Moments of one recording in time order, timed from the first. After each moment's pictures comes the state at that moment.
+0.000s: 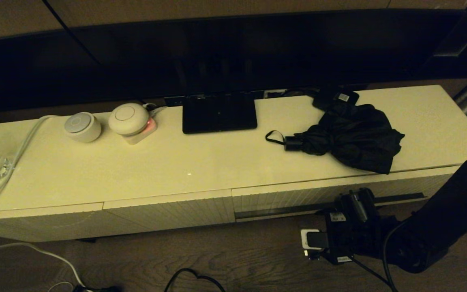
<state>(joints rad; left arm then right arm) 0.00 0.00 0.00 0.00 0.00 0.02 0.38 2.09 -0.70 -0.60 -0.07 -1.27</state>
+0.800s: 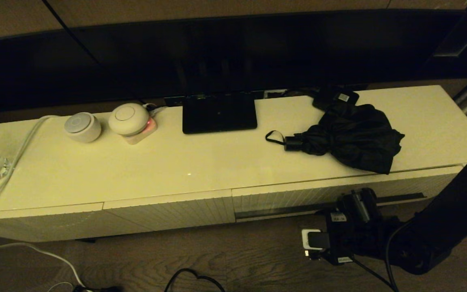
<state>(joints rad) 0.00 0.00 0.00 0.00 0.00 0.02 0.38 2.07 -0.68 -0.61 -0.04 -1.26</state>
